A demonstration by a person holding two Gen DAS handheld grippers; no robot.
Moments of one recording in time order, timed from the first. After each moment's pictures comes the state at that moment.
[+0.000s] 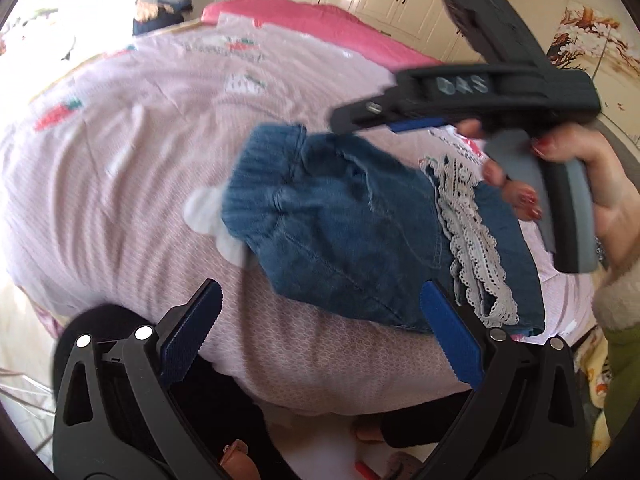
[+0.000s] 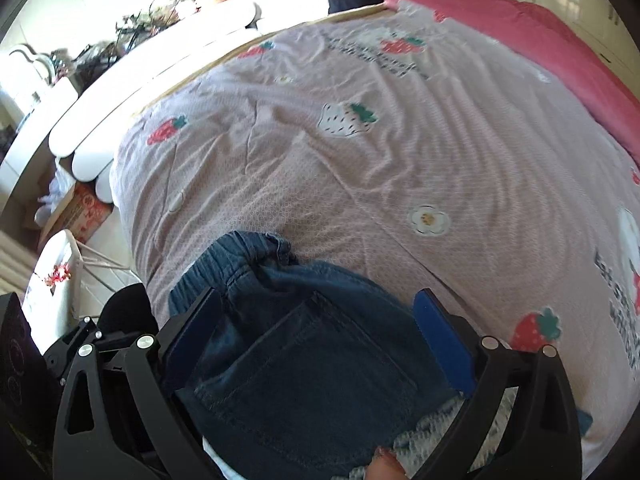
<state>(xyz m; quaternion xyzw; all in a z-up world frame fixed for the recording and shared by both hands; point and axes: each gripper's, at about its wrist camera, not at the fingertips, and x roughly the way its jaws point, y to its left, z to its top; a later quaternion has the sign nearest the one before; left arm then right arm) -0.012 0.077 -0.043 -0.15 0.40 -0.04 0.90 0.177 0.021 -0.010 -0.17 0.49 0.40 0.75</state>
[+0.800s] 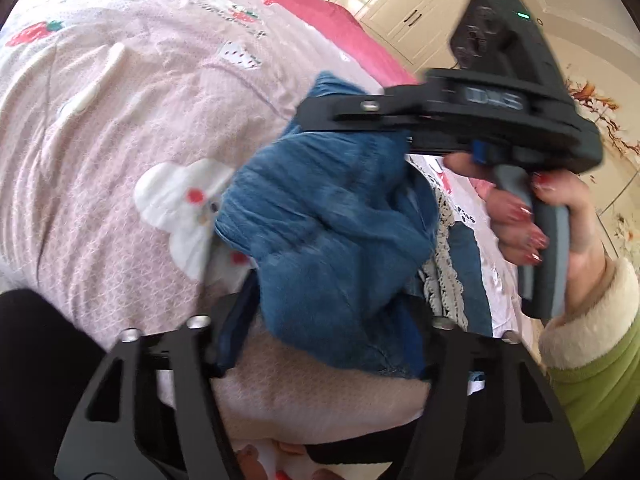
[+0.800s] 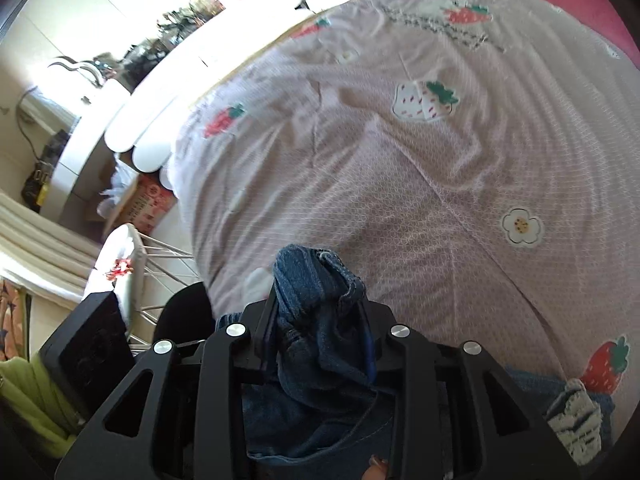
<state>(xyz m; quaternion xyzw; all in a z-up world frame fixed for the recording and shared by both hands) 0.012 0.096 -0.061 -0.29 0.38 -0.10 0.87 0.178 0.026 0.001 -0.09 0.52 0.50 0.68</state>
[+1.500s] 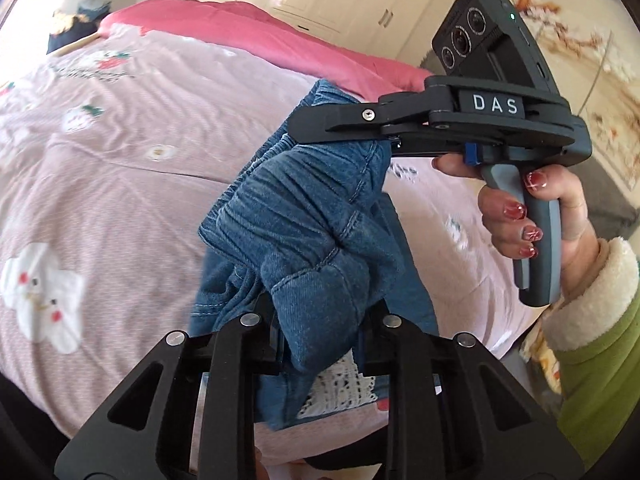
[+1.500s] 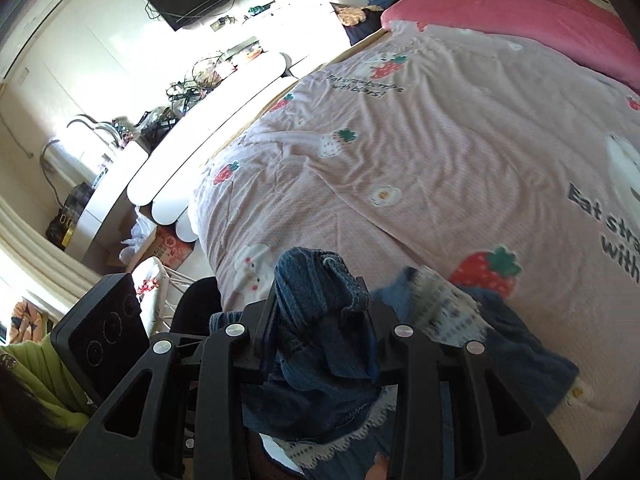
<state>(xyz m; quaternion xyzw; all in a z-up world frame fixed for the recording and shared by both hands) 0.052 -0.051 -0.016 -0.14 0.38 -0.18 0.90 0.193 -0.163 0.028 0.01 0.47 0.49 0.73</state>
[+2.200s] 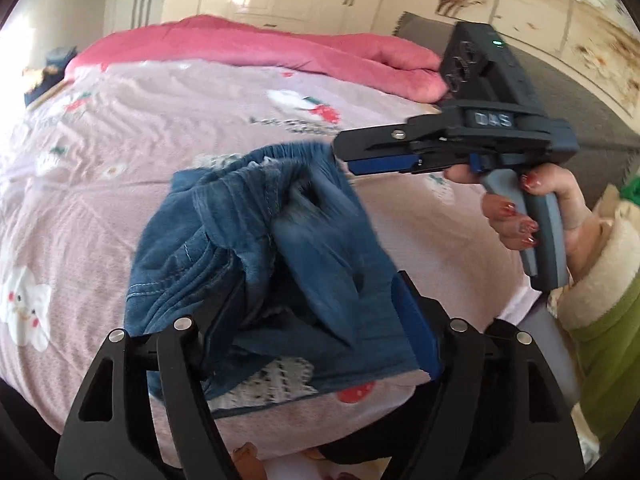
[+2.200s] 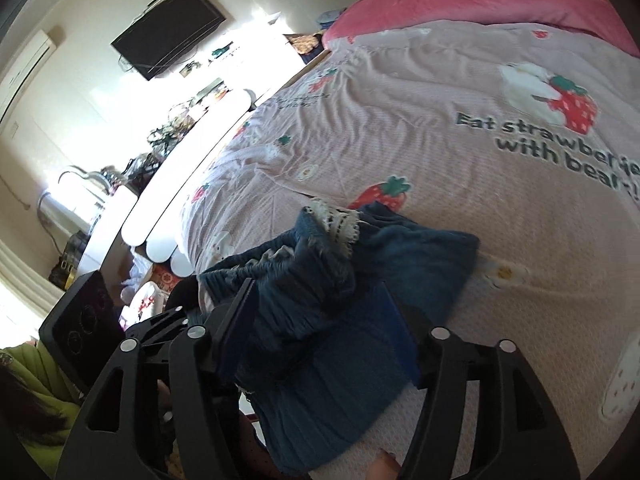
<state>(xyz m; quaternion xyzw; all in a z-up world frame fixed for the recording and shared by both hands) 0.033 -0.120 -0.021 -0.03 0.37 -0.20 0.91 0.175 -0.286 -0.005 0.10 0.46 0.44 0.76</state>
